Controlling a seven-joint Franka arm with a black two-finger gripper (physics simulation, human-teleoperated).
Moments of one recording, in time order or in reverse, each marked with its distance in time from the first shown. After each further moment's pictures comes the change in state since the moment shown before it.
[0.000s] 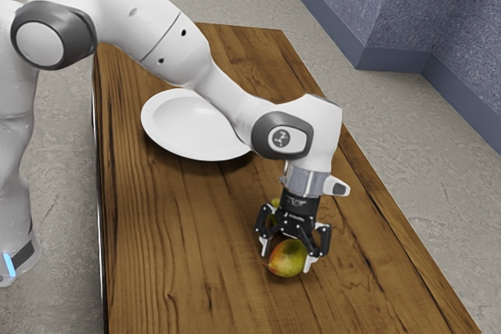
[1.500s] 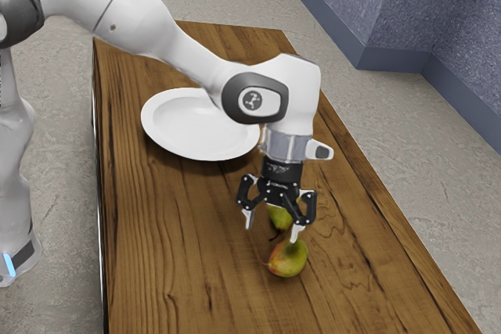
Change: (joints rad) arm 0.010 -0.246 0.002 -0.138 0.006 -0.036 -0.100
